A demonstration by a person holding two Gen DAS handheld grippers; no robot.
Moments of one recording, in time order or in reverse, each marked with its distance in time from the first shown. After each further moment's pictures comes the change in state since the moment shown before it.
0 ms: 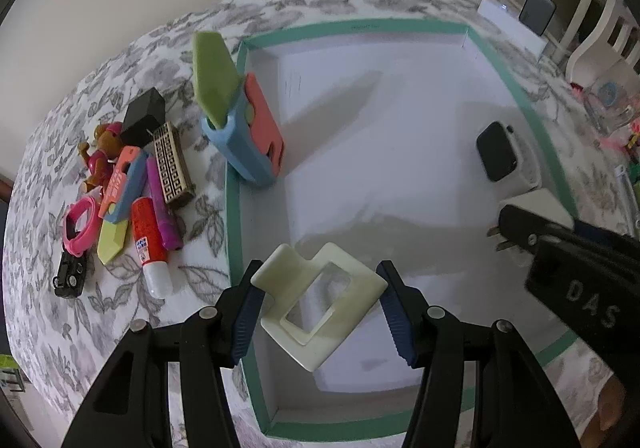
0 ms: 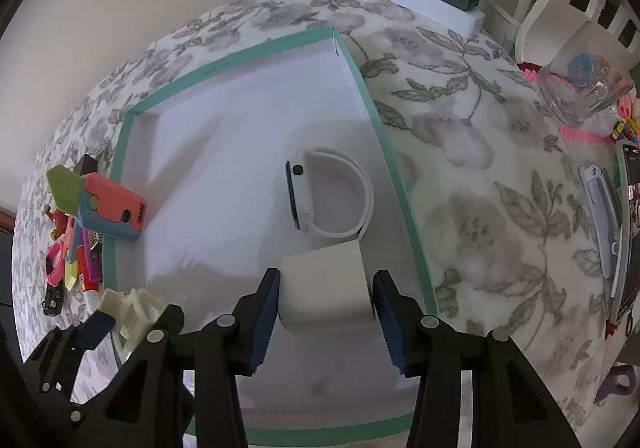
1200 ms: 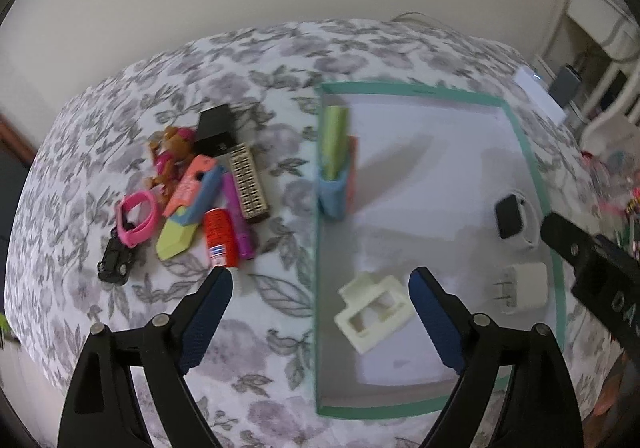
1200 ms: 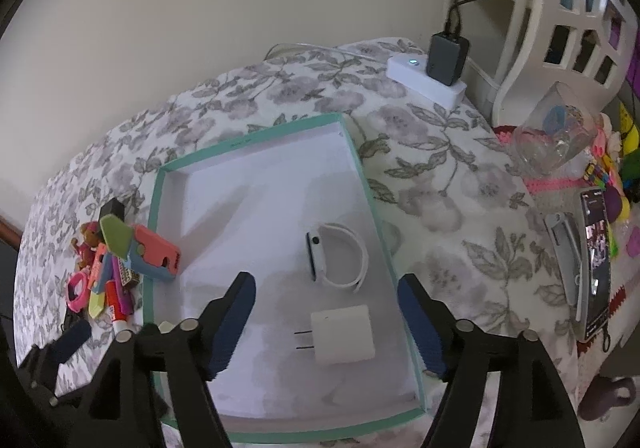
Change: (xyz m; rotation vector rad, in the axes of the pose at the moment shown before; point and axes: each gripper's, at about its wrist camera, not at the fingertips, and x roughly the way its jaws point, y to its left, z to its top) left arm -0.044 0.050 0.009 -0.174 -0.073 0.031; right arm -0.054 0.012 0.010 -0.018 -0.185 -0.007
